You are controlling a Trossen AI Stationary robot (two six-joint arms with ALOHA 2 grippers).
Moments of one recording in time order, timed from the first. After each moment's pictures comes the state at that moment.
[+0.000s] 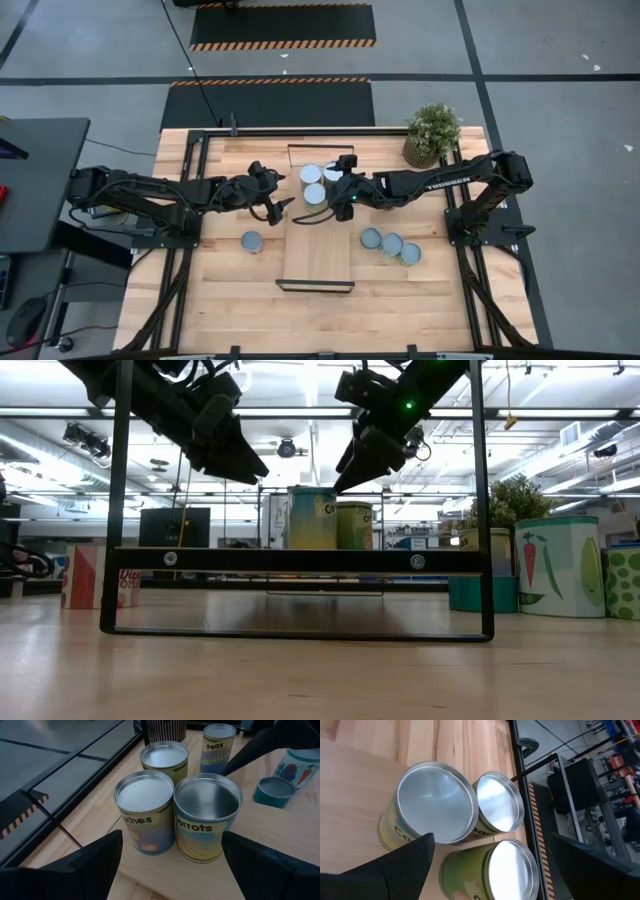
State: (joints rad) left arm 0.04 1.17 0.63 0.03 -0.40 -0.11; right arm 0.01 1.62 1.16 -0.25 0.52 -0.39
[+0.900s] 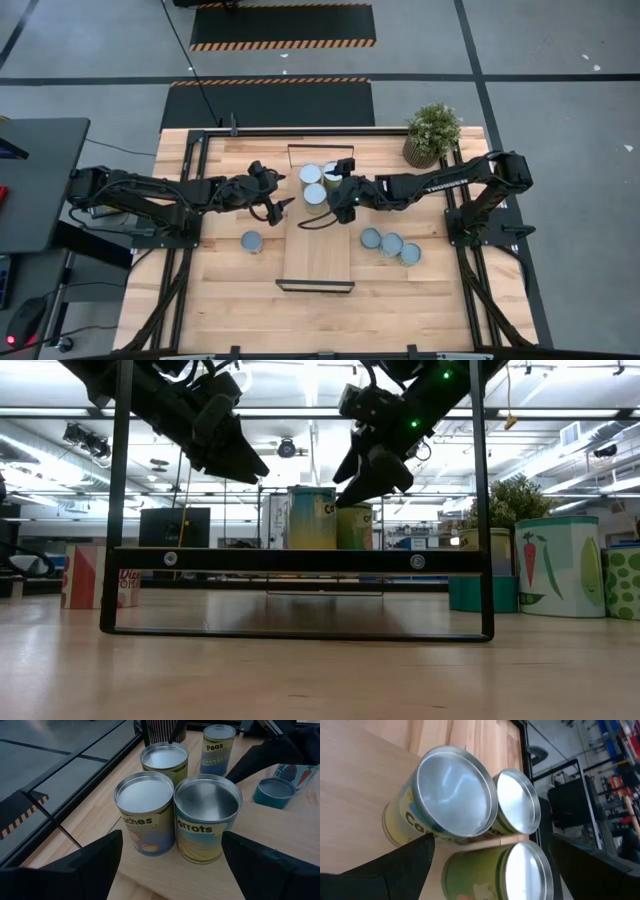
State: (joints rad) left arm 0.04 1.17 0.63 0.04 -0.40 -0.11; right arm 0.00 1.62 1.06 -0.11 0.48 -0.52
